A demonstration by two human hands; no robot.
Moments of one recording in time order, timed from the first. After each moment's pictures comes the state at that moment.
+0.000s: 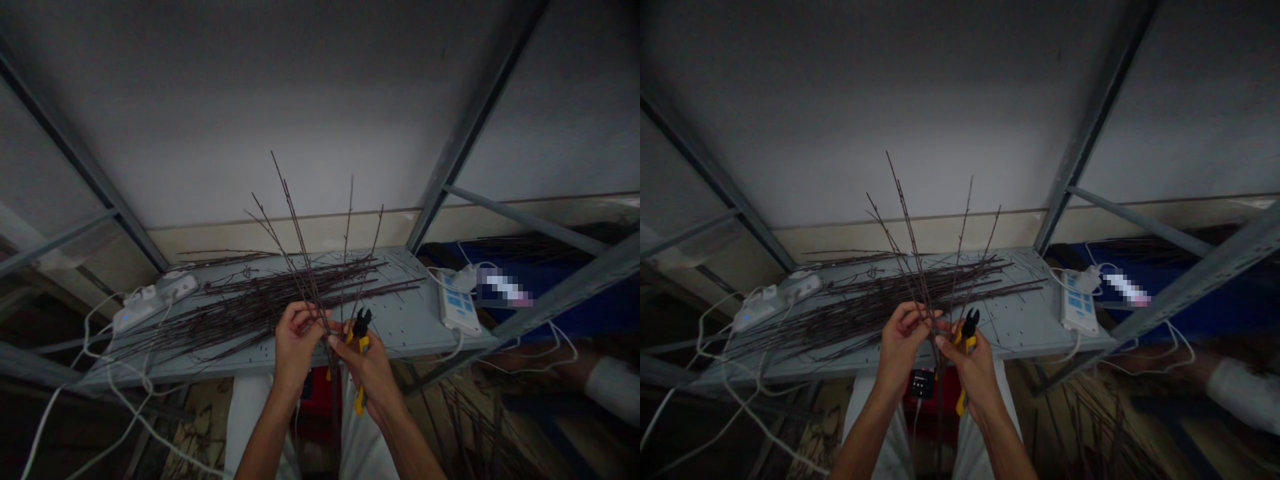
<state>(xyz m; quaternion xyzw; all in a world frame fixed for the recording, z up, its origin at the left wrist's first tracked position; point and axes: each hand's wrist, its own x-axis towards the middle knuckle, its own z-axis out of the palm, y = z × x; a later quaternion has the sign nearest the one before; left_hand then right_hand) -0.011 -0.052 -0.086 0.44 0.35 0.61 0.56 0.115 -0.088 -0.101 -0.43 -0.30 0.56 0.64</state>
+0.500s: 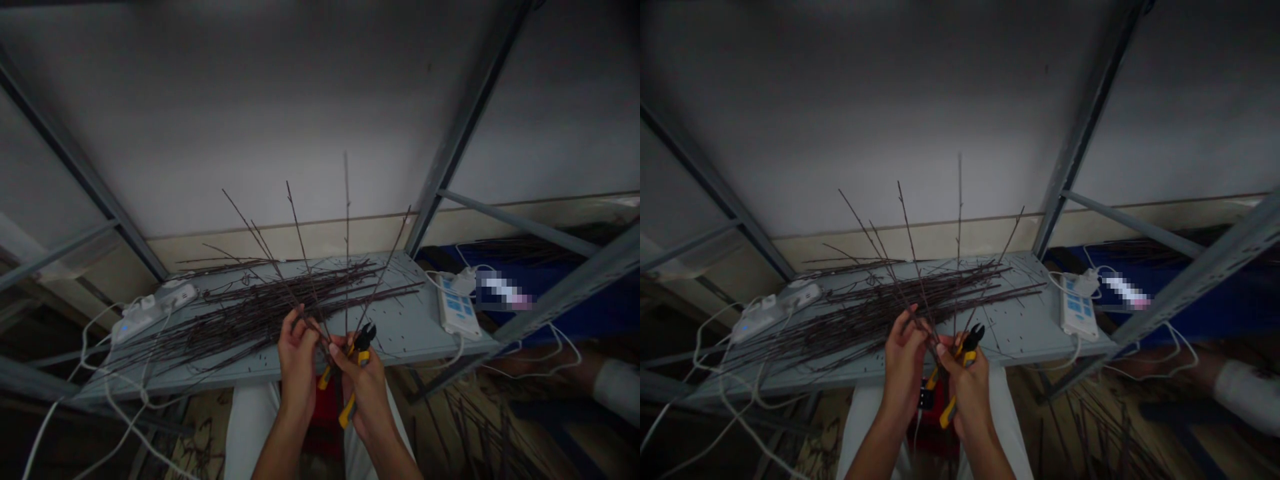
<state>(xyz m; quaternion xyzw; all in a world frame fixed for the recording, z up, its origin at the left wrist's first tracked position) 0.010 -0.061 -0.095 0.31 0.35 0.68 0.57 0.096 -0.095 -0.116 -0.42 -0.19 0.54 0.71</state>
